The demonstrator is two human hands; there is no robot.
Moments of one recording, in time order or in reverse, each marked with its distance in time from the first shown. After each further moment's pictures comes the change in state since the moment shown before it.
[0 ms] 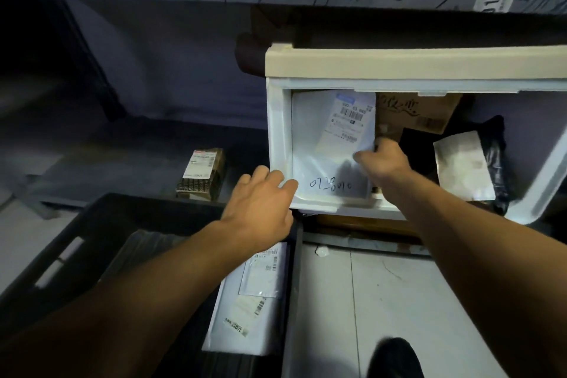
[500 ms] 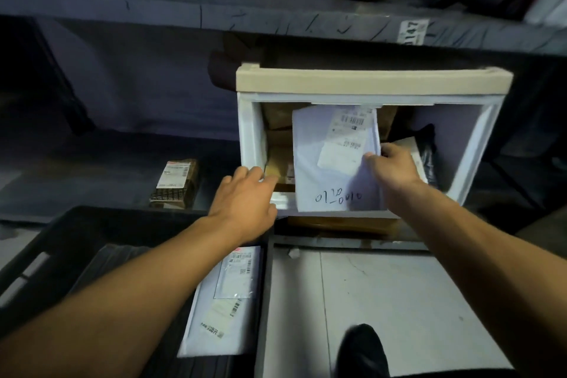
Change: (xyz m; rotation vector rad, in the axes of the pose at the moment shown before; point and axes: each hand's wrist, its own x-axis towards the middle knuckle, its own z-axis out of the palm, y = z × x) left_hand -0.007 0.022 -0.021 -0.092 0.055 -0.008; right_hand -0.055 0.013 -0.075 0.222 0.137 -0.030
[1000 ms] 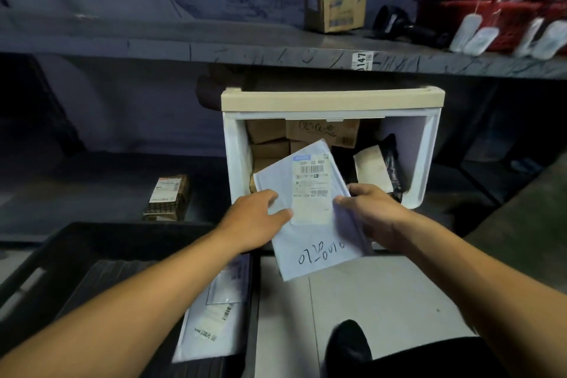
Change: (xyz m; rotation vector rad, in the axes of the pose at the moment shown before) left_hand -0.035 0.043 -0.026 -0.640 -0.099 -0.137; right_hand -0.083 0.010 -0.044 0.054 -0.395 0.157
